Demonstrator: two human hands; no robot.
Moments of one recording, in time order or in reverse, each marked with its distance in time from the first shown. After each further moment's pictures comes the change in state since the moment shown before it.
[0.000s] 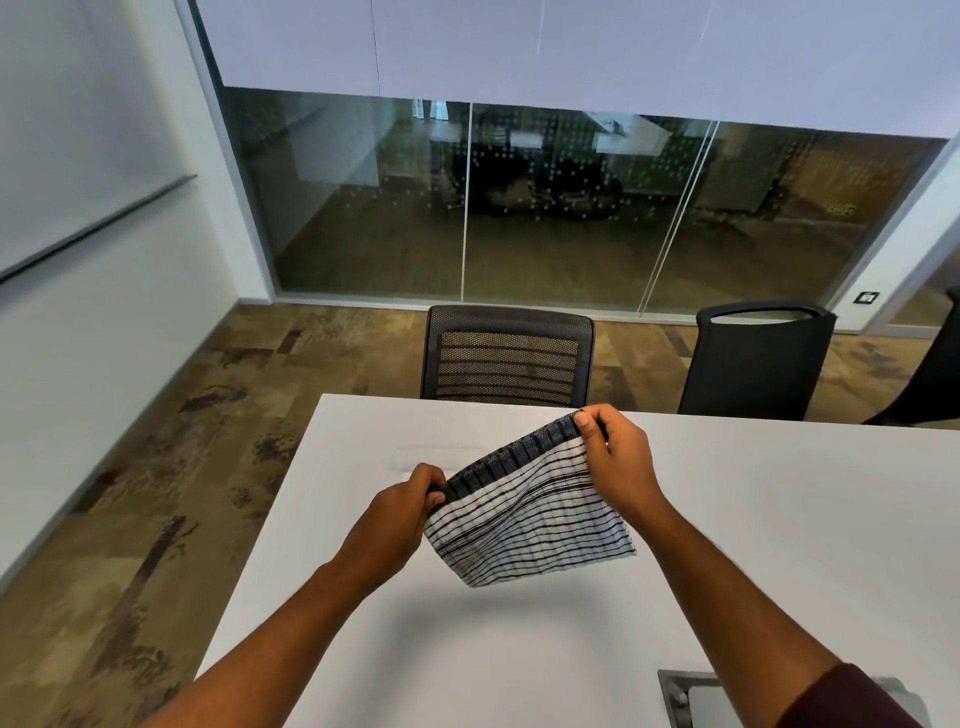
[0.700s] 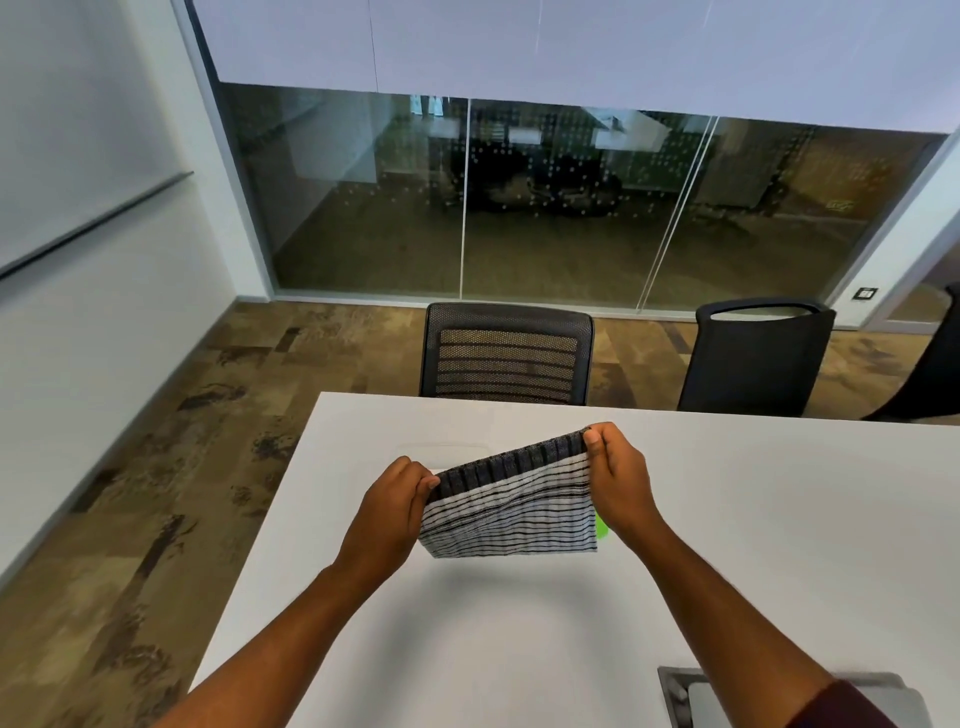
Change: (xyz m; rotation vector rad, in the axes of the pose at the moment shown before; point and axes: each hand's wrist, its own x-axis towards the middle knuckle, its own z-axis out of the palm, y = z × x) left_hand 0.002 0.004 0.000 -0.049 0.245 0.058; right_hand -0.016 0.025 0.011 0.005 -0.011 0.026
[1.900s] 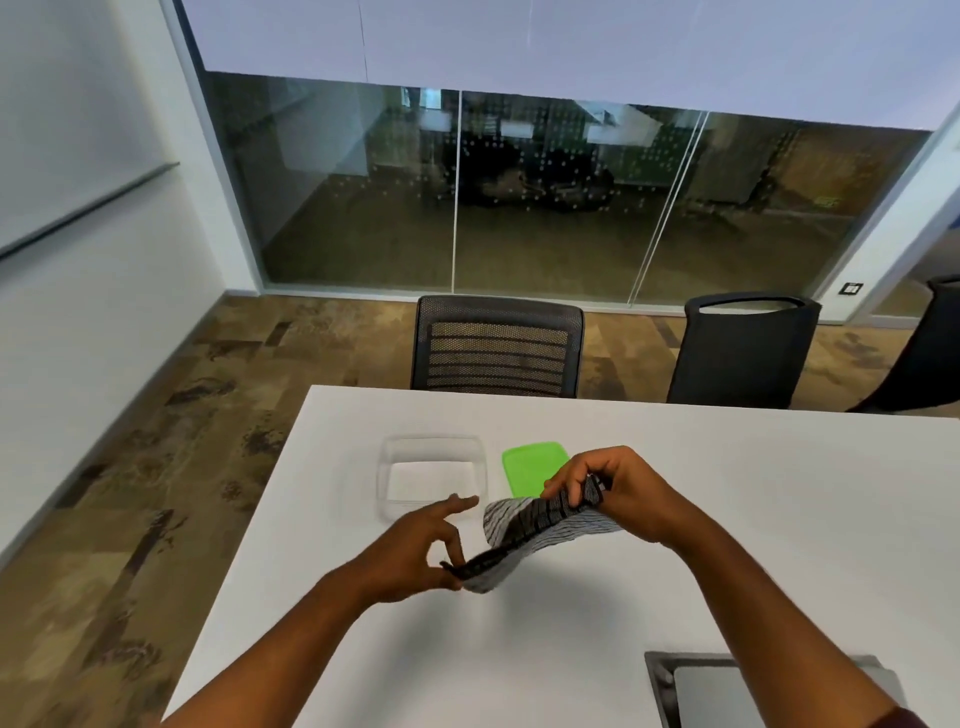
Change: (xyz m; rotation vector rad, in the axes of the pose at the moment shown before) left_hand -0.022 0.001 0.020 -0.131 -0.638 0.007; right_hand -0.017 -0.018 -0.054 0.302 -0.642 -0.163
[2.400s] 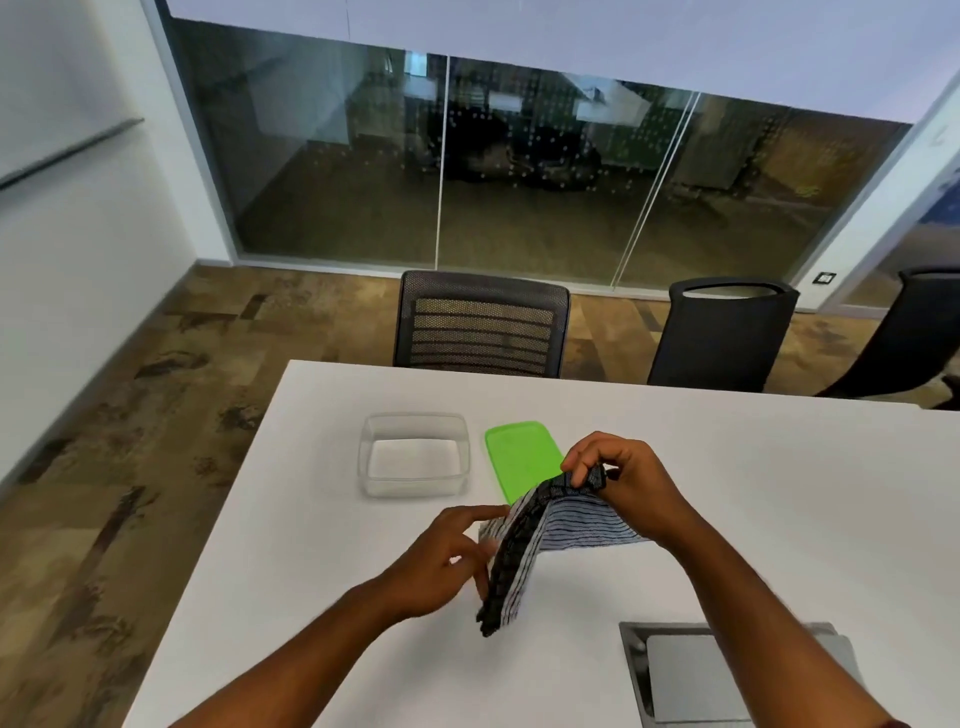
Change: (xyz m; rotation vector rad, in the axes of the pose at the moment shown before) left_hand -0.003 0.034 0.056 -0.273 0.017 -0.060; right_hand -0.025 0.012 -0.003 -0.140 0.262 0.042
